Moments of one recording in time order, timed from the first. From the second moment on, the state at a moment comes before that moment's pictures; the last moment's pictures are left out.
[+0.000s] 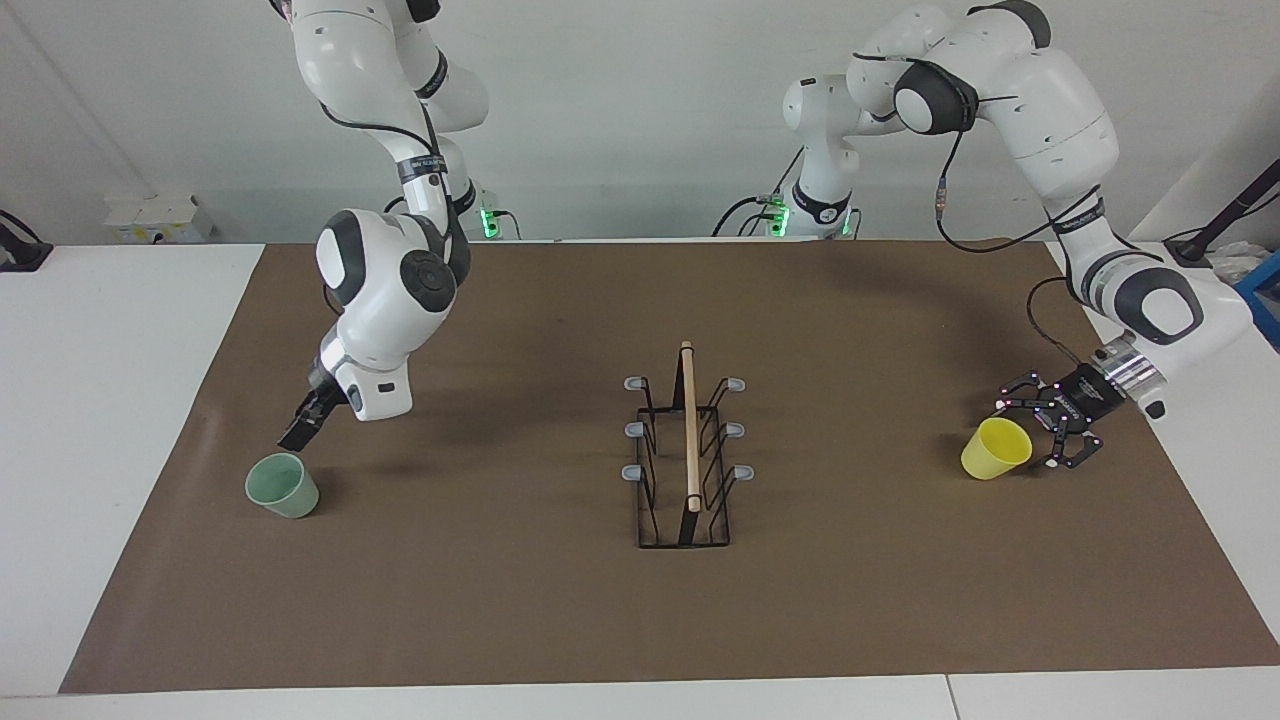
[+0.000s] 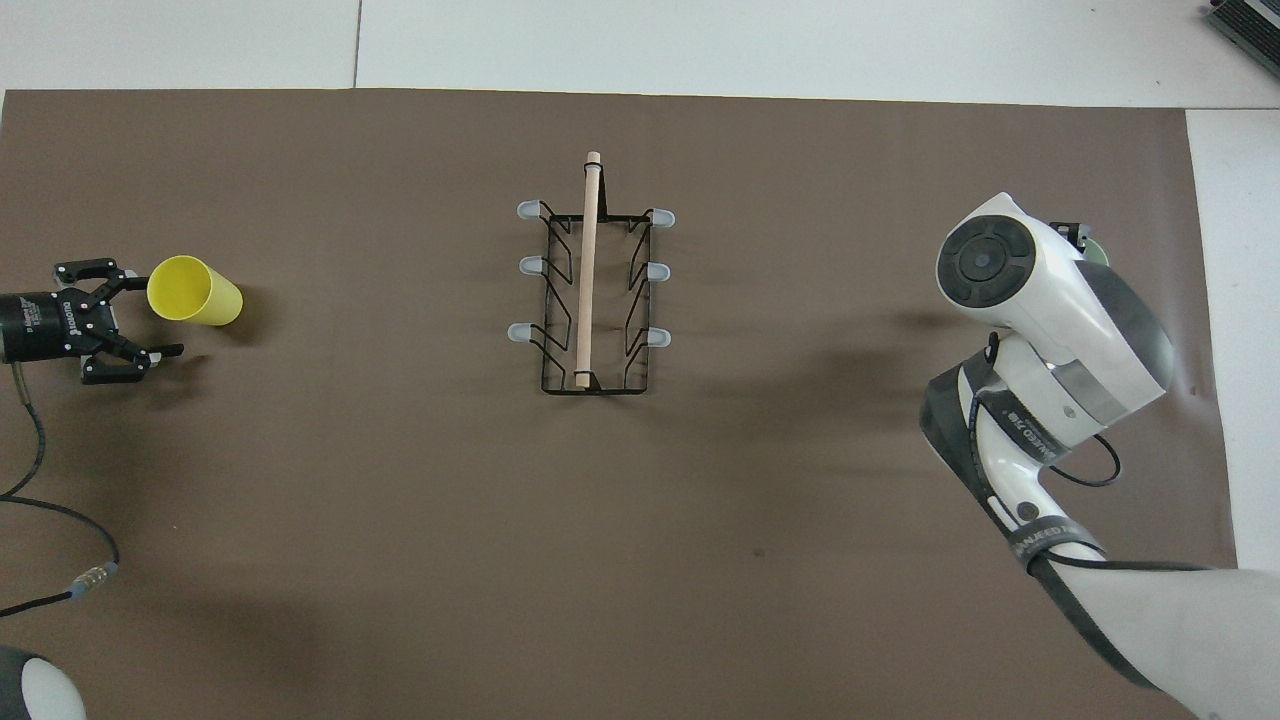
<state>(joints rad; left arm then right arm) -0.07 0.62 0.60 -1.75 -1.20 1.76 -0.88 0.14 0.26 -0.01 -1.89 -0.94 1.97 -0.91</state>
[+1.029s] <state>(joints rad) -0.15 0.57 0.58 -1.81 -1.32 1.88 -0.89 0.21 0.47 -0.01 -1.92 -1.37 2.01 -0.90</state>
